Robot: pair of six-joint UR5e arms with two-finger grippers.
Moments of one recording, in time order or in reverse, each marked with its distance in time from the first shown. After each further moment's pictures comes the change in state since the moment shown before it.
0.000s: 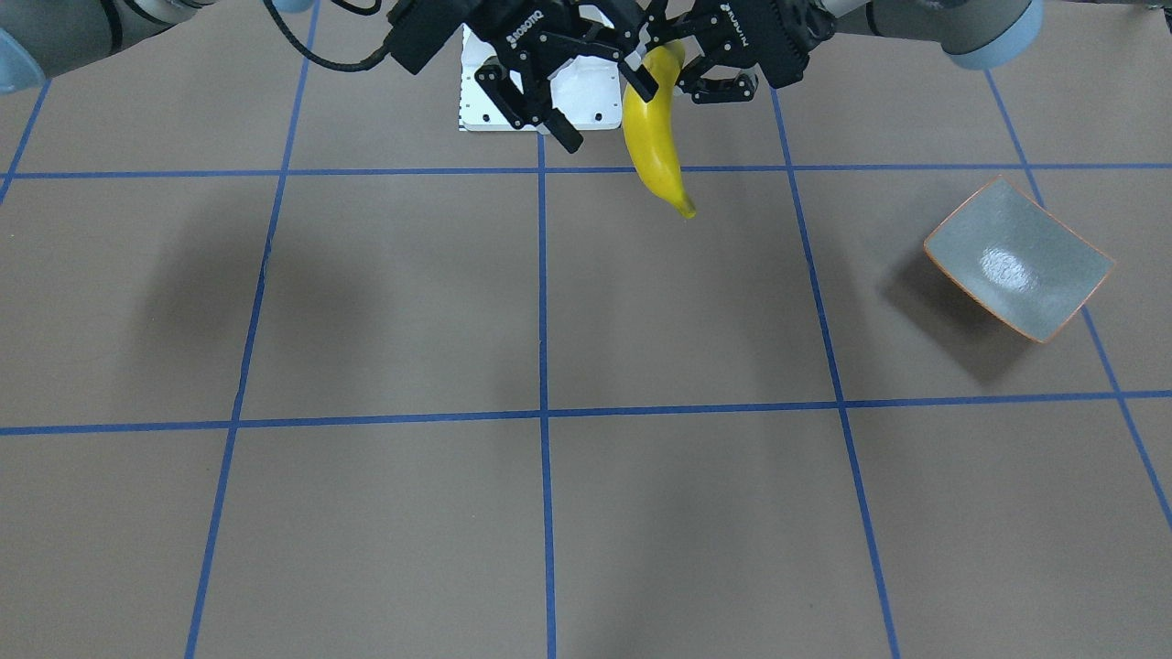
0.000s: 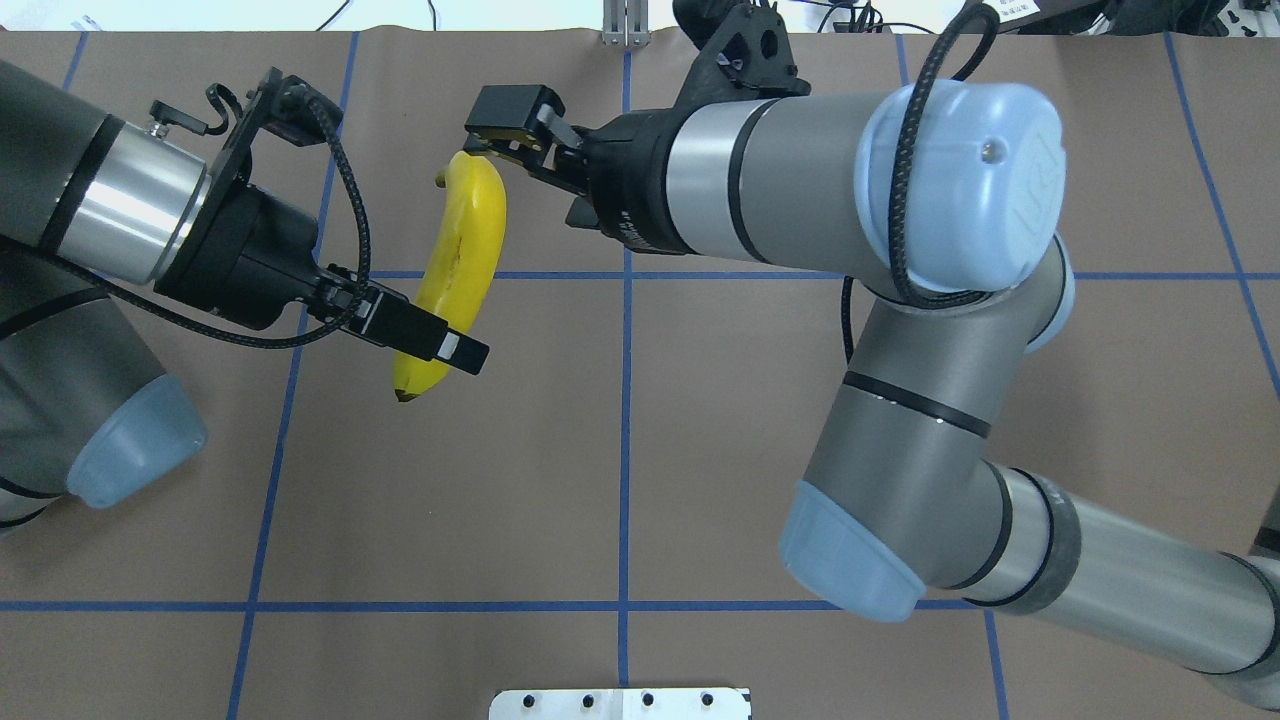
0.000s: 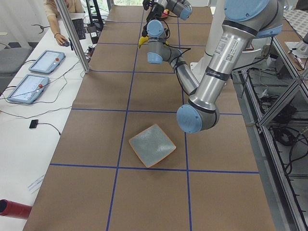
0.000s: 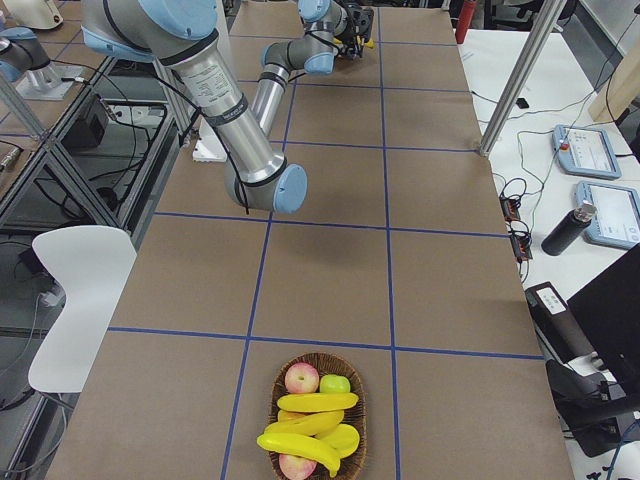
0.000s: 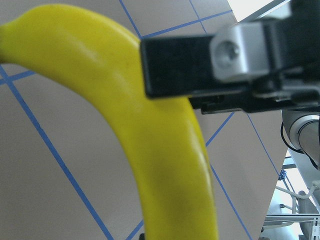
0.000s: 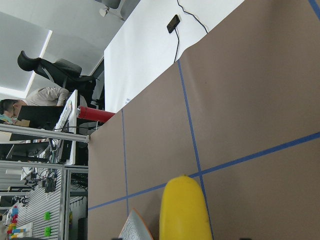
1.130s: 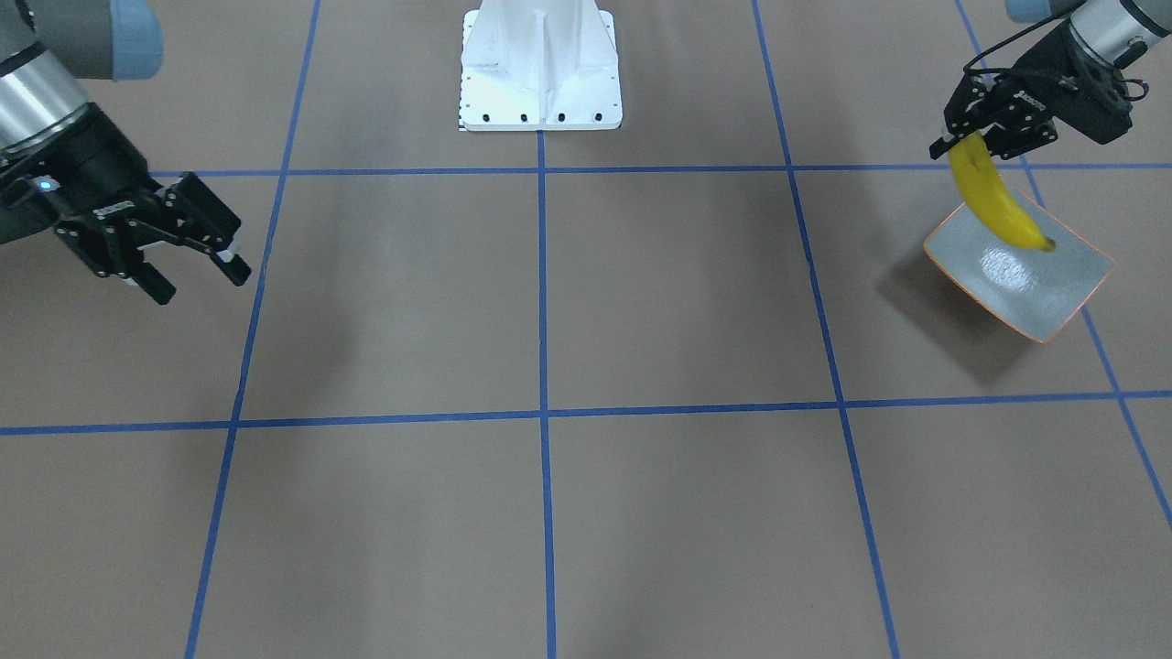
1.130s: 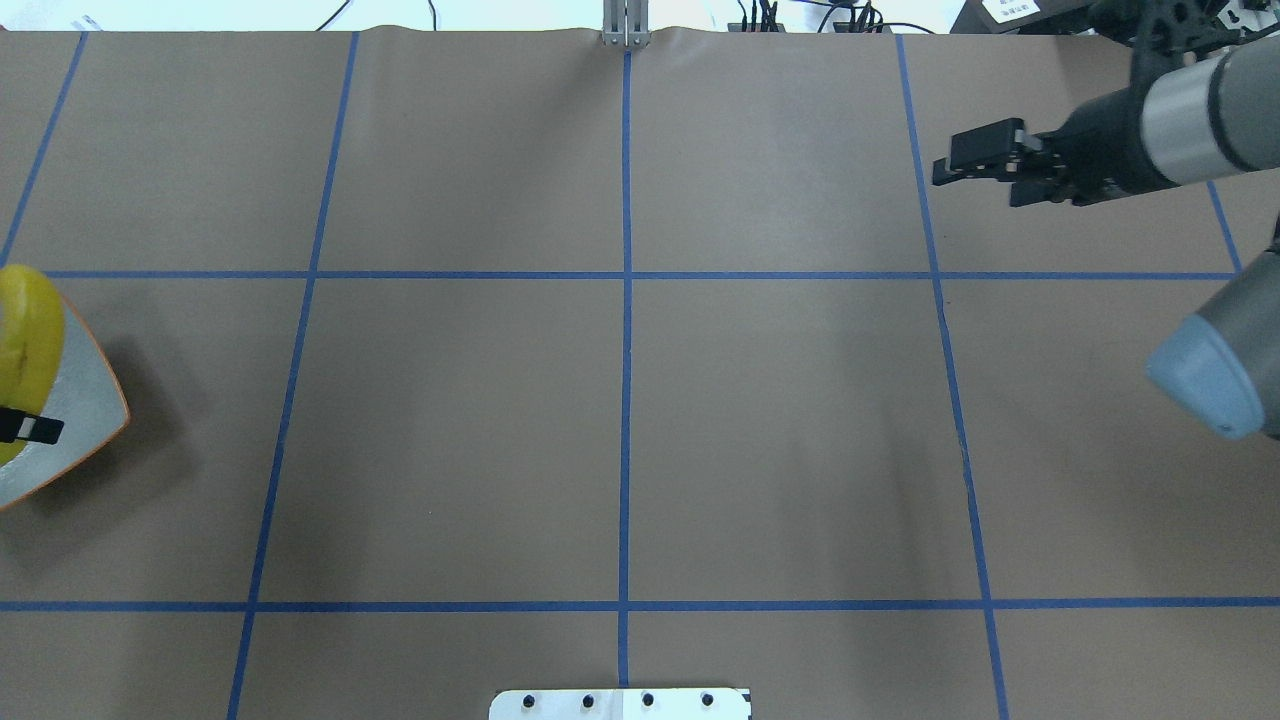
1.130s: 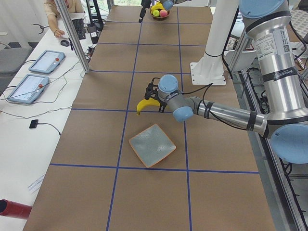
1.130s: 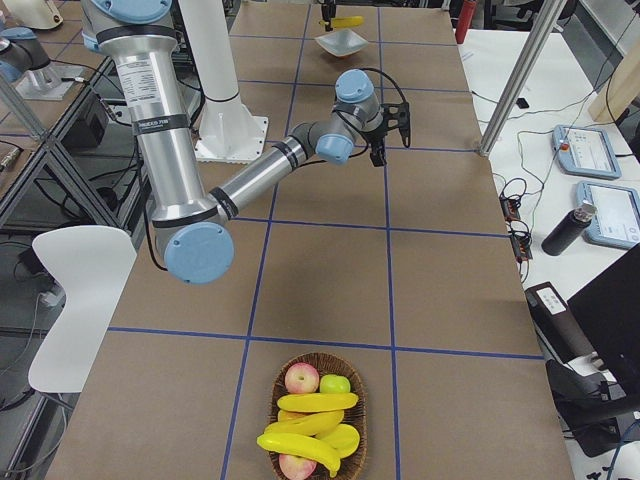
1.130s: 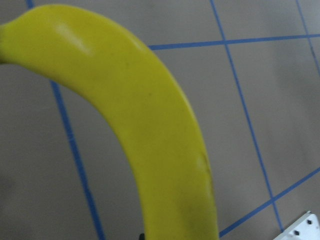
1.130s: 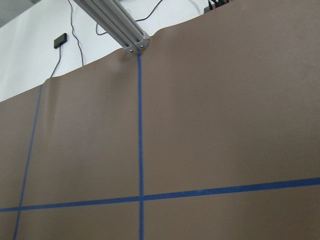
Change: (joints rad) left arm -0.226 0.744 0.004 -0.019 0.095 0.404; right arm 0.447 -0.522 0.001 0.010 0.476 -0.589
